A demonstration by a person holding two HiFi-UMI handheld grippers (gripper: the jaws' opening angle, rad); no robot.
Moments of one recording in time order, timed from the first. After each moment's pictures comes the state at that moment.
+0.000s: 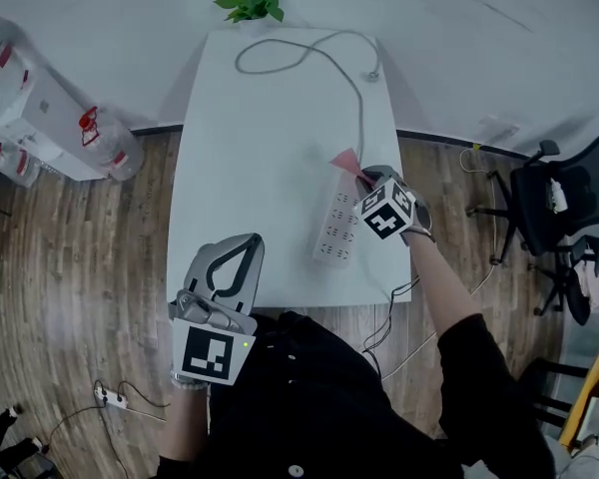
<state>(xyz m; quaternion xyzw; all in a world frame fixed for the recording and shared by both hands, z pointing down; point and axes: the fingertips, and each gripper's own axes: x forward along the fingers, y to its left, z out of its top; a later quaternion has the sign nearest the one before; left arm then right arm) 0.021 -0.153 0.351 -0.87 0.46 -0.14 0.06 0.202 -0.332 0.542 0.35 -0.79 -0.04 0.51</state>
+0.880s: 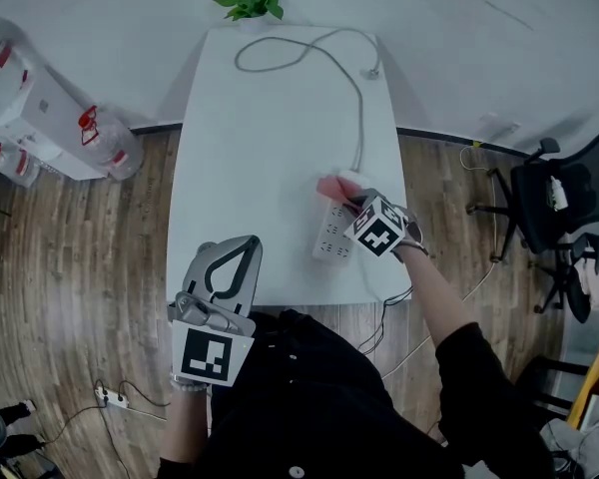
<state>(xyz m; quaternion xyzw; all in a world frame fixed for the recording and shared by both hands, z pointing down) 0.019 -0.146 0.356 -0.87 0.46 -0.15 0.06 0.177 -0.269 0.586 0.25 -0.81 0.02 0.52</state>
